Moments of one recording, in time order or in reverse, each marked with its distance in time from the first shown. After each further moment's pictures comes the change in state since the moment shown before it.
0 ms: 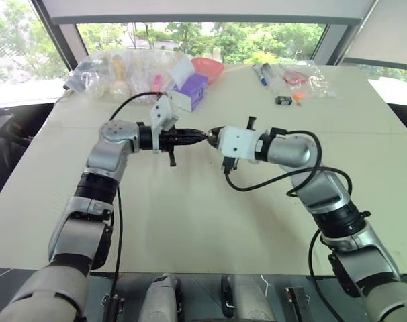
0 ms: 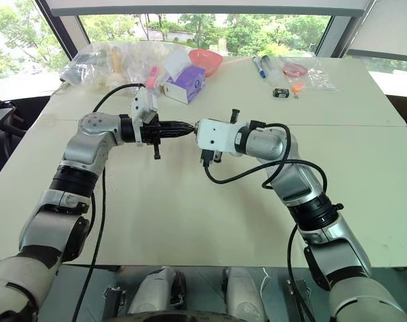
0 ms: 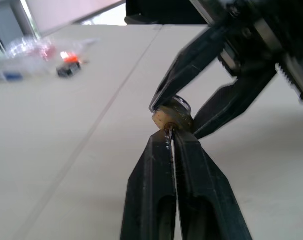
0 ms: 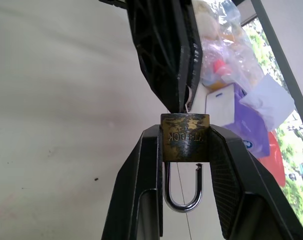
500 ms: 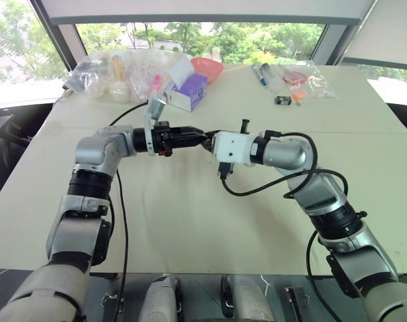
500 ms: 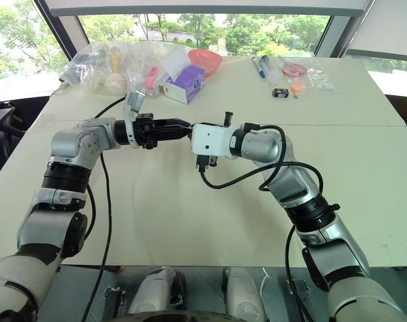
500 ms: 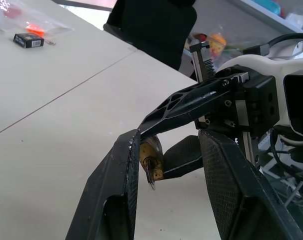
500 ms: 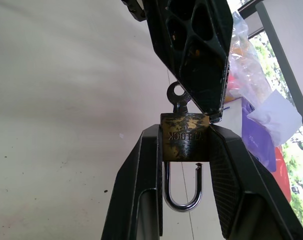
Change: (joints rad) left arm 0.012 -0.013 0.064 -0.061 -0.147 0.318 -0.008; right arm 0.000 0.001 0.019 -0.008 -0.003 -0.015 0.000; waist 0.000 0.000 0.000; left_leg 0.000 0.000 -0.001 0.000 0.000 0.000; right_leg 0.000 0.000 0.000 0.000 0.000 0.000
